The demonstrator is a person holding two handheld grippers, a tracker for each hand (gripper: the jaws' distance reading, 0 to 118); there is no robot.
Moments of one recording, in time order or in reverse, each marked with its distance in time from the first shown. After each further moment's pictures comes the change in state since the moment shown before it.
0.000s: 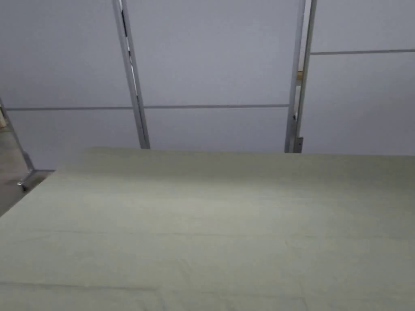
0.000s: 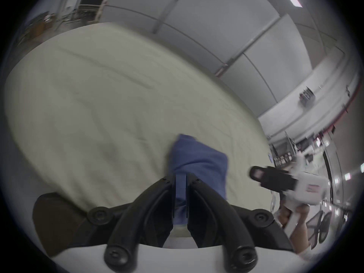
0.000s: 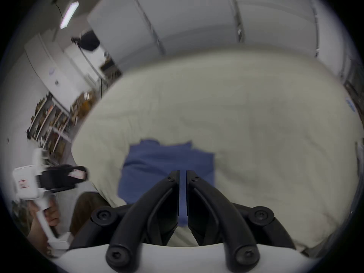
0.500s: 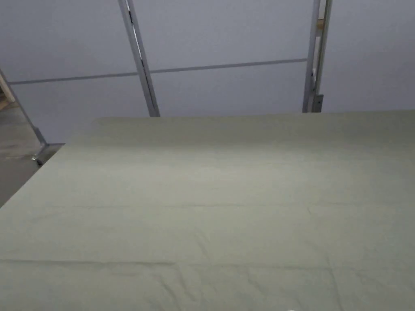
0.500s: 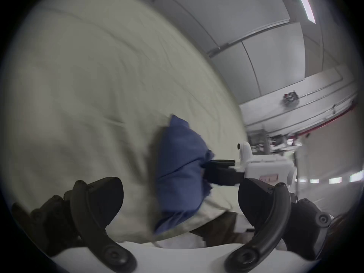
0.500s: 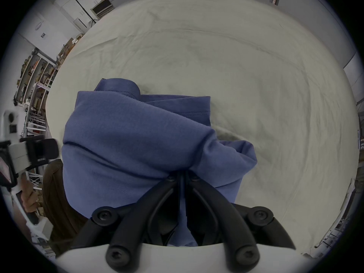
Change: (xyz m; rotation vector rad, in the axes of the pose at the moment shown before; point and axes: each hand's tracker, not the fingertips) left arm -0.021 0.026 -0.102 -0.265 -0.323 0.097; right arm -0.011 0.013 -0.100 -0.374 -0.111 0.156
